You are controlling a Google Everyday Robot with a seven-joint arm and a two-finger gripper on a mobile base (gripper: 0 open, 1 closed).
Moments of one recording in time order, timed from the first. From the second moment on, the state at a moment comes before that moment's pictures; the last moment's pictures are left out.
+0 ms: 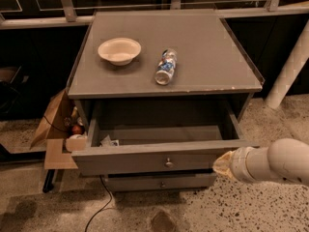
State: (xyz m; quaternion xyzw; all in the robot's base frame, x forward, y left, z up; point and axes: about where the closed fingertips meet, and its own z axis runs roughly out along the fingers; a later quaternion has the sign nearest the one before) arm 0.468 -0.232 0.617 -0.56 0.77 0.02 0.30
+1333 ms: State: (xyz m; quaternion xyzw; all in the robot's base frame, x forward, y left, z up) arm 0.517 -0.226 0.607 -0.59 0.68 -0.08 0.43
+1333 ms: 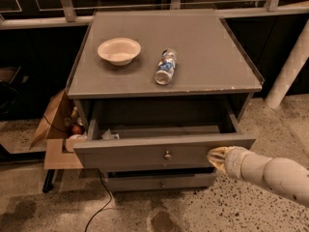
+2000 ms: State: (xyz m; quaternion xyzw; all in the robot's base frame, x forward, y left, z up) arm 0.552 -0.215 0.603 -0.59 0.65 -0.09 0.46
